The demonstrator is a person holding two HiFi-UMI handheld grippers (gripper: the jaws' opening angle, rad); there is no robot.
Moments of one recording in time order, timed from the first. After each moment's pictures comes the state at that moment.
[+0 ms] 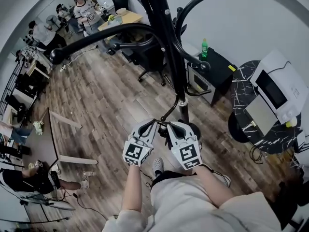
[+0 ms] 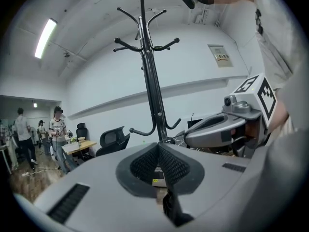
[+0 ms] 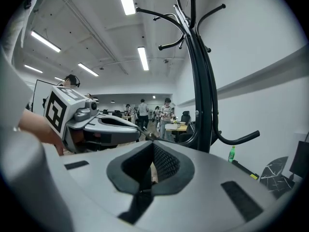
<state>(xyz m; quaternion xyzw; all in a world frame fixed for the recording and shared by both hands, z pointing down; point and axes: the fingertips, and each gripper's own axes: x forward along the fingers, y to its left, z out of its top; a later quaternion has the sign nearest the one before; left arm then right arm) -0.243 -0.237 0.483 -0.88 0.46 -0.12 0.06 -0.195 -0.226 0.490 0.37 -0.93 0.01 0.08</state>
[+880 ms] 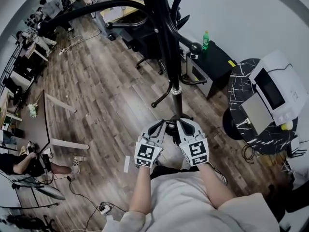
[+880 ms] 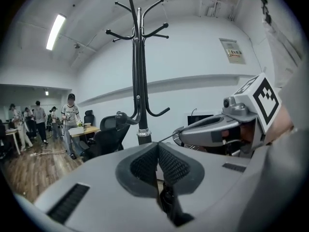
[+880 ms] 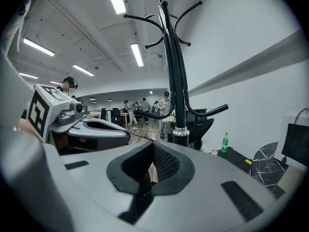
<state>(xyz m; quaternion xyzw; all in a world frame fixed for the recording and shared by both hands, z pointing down) -0.170 -0.199 0.537 -0.85 0.51 -0.12 0.00 -0.117 -0.209 0.541 0.38 -0.92 0.06 0.09</state>
